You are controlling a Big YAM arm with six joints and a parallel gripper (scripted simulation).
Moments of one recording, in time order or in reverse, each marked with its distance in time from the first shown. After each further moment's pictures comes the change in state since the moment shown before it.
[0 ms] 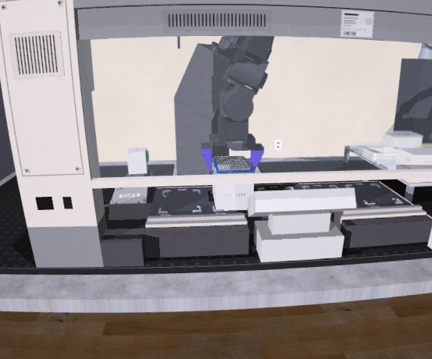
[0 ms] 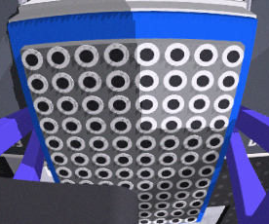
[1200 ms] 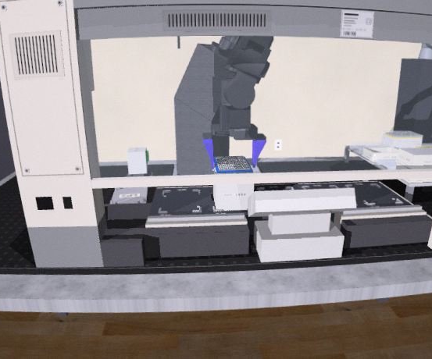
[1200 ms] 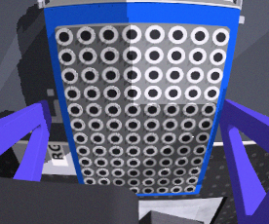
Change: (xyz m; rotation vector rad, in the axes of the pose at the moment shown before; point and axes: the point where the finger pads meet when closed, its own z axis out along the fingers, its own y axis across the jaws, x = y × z) arm -0.002 0.004 -0.024 0.001 -0.007 -0.009
